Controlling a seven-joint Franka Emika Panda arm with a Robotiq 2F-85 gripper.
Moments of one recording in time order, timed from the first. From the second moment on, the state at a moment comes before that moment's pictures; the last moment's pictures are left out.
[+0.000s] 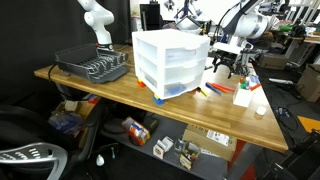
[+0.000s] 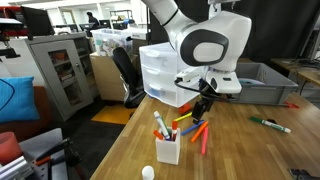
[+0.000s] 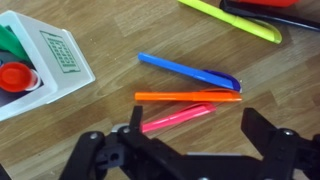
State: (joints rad) arm -0.10 0.69 -0.15 -1.76 0.37 2.36 0.85
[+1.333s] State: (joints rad) arm -0.09 0.77 -0.16 -1.76 0.40 2.53 1.35
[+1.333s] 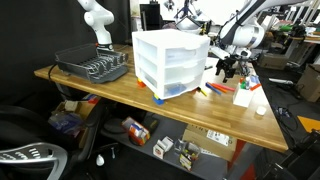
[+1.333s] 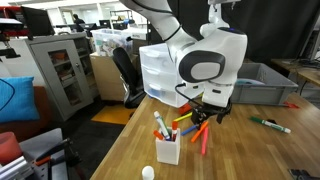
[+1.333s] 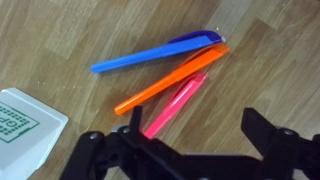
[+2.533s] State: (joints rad) arm -0.11 0.85 -0.18 -1.76 0.40 2.68 1.53
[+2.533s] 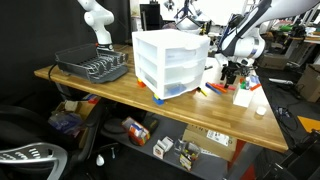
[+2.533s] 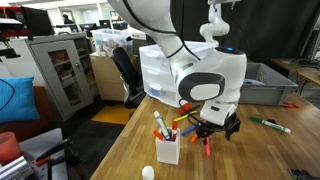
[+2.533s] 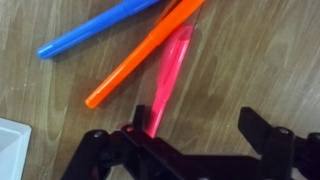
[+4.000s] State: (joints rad) arm -0.11 0.84 -0.17 -1.76 0.41 2.67 1.56
